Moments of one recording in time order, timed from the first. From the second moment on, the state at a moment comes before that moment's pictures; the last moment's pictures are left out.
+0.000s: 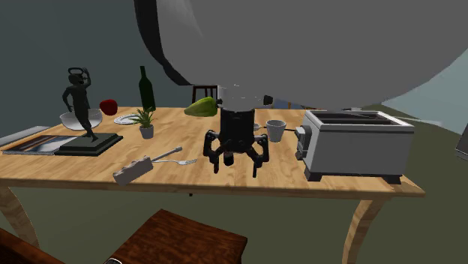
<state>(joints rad) 0.00 -0.62 0.07 -2.35 0.08 1.66 0.22</state>
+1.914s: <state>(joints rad) -0.05 0.01 0.27 -1.84 -0.25 1.93 0.72</state>
